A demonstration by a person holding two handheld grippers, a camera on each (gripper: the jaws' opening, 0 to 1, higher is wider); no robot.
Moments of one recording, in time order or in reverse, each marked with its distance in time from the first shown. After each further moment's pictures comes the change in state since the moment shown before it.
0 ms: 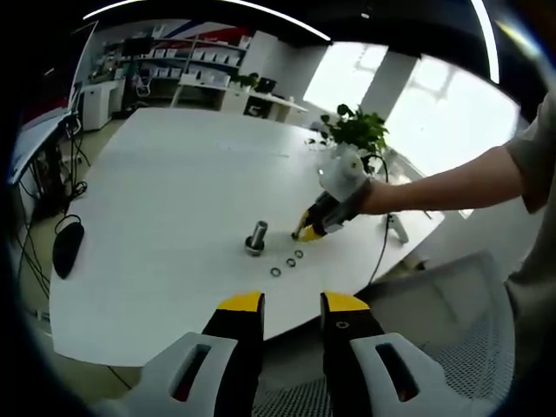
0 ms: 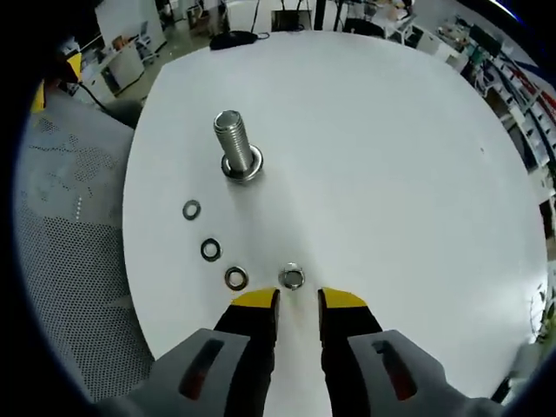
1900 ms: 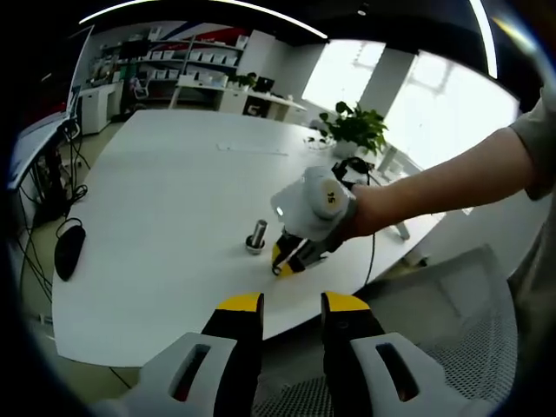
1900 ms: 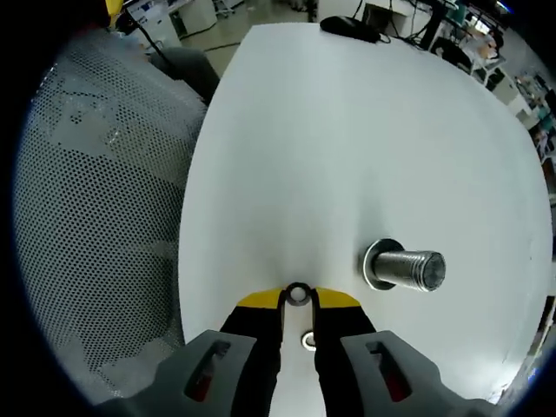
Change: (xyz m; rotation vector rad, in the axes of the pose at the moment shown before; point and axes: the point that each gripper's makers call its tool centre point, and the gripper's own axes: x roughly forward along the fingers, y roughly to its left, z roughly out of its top) left arm -0.001 0.000 -0.002 0.016 0.006 0.013; right arm 0.030 0.101 0.069 -0.364 0.144 0.148
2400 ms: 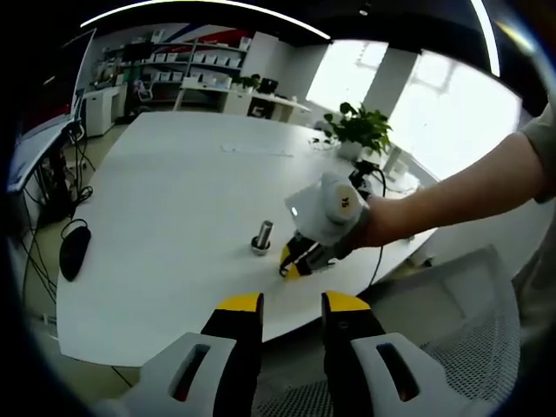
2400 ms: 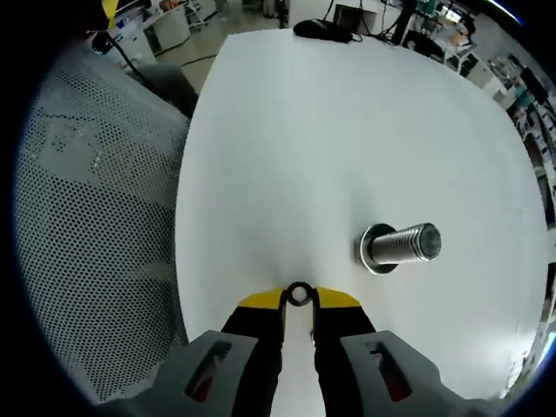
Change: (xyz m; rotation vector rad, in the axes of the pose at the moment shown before) left arm -0.002 0.002 0.001 0.005 -0.012 0.020; right arm 0.000 -0.001 -0.007 0.143 -0.100 -0.067
